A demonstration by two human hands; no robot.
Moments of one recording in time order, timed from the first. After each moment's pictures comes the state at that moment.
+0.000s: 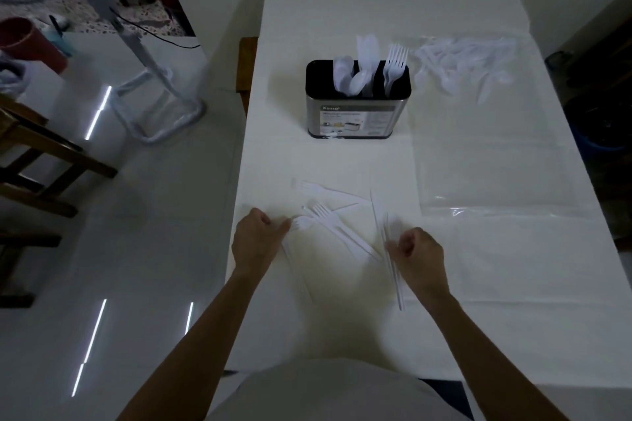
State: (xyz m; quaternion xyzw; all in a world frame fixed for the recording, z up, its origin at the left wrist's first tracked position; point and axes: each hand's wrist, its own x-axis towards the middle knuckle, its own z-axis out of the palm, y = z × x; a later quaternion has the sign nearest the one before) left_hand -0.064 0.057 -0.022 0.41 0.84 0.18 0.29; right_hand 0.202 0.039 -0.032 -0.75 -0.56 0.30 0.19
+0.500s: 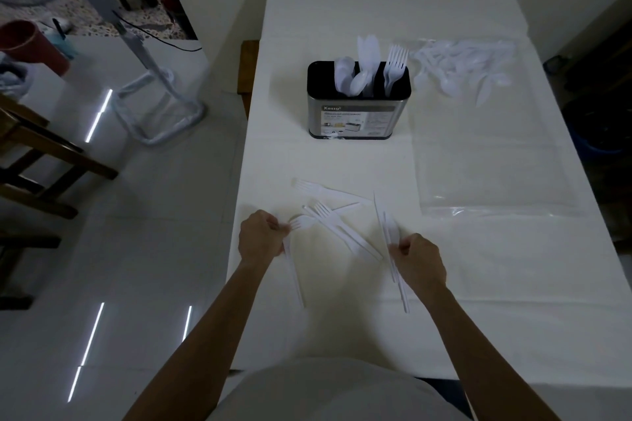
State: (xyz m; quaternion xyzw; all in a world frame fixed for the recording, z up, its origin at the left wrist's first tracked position) left_hand -0.065 0.061 -0.031 0.38 0.82 0.21 0.37; right_hand 0.195 0.041 -0.028 -0.80 -0.52 0.30 0.07
